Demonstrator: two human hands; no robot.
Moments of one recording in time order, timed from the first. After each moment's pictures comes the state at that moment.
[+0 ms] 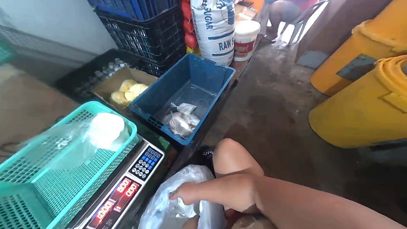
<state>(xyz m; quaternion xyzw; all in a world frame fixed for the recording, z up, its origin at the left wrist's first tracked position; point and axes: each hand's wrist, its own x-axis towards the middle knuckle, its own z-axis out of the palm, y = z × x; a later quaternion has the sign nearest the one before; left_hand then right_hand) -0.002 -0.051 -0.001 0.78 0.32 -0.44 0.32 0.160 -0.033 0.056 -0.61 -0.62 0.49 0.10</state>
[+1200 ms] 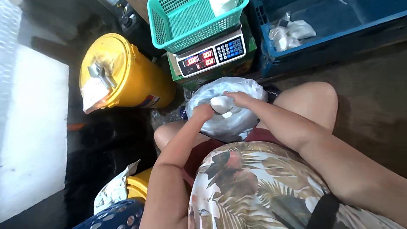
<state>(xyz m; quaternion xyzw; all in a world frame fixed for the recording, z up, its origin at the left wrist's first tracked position) -0.047 -0.041 0.170 0.72 0.55 -0.35 0.25 0.148 -0.060 0.072 -0.58 -0.68 0.43 0.06</state>
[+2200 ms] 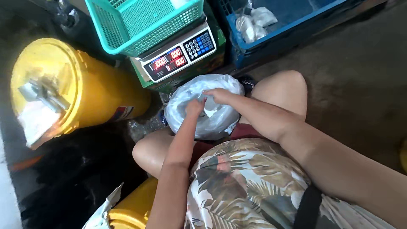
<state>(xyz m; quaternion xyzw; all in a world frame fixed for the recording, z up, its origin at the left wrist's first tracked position) -0.009 -0.017 0.072 0.66 0.62 -0.22 0.35 0.156 -0.055 0.058 -0.59 -0.67 0.45 0.09</state>
